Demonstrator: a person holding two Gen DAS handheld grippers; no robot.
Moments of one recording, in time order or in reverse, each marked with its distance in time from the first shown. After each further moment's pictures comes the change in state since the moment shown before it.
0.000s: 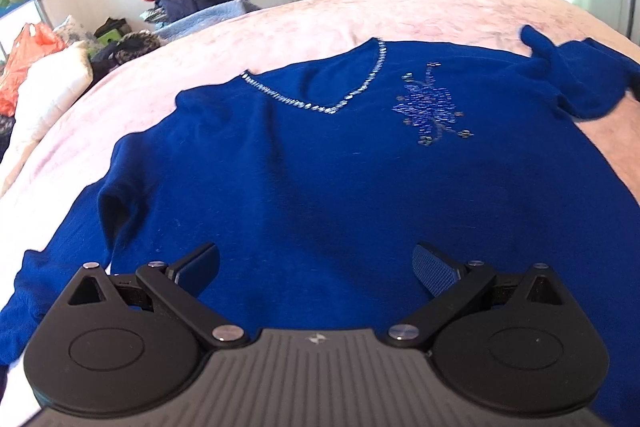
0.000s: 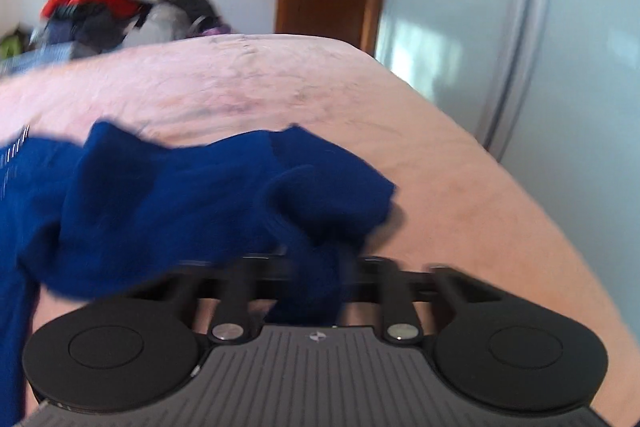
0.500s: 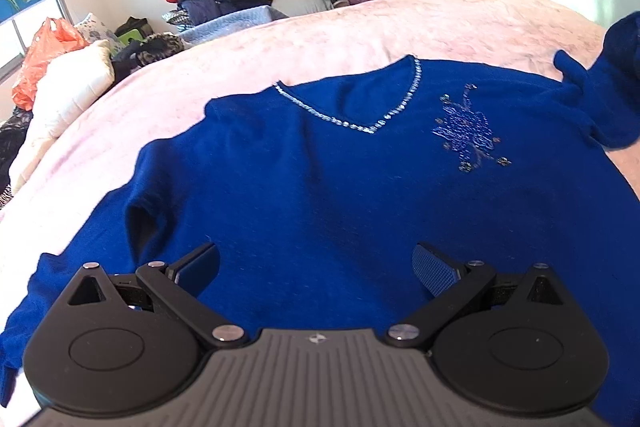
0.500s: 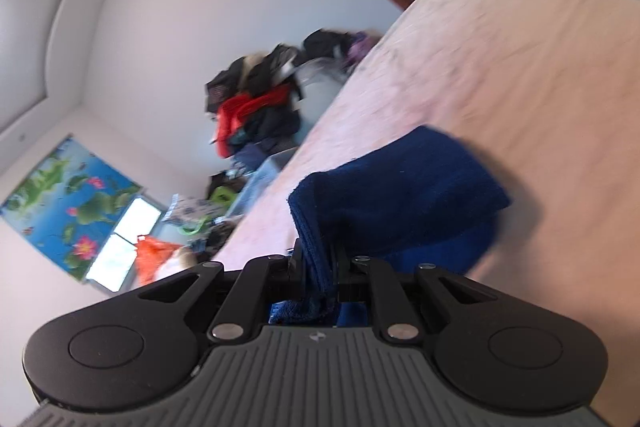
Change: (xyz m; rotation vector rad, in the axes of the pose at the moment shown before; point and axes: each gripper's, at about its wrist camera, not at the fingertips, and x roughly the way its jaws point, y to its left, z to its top) left arm 0.002 0.020 0.010 -0.037 -0.034 0.050; right arm -0.008 -0.022 0.024 0.606 0.085 0.806
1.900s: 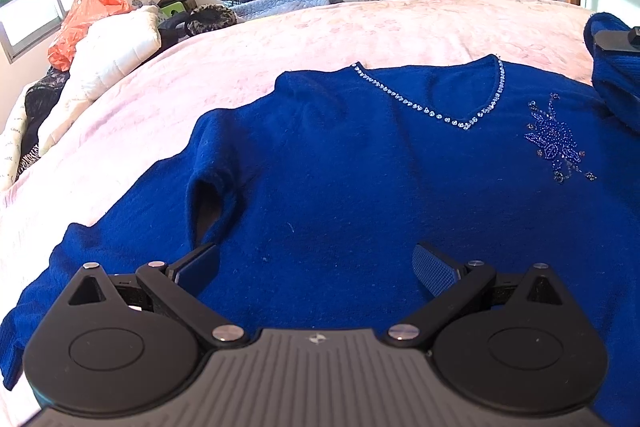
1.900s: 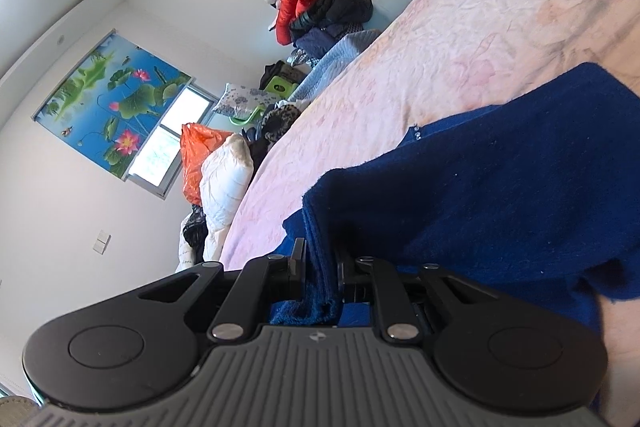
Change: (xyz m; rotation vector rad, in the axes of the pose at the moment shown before) left arm 0.023 0.053 -0.006 -0.109 0.039 0.081; right arm 0.105 0.103 -0.063 -0.092 0.328 0.128
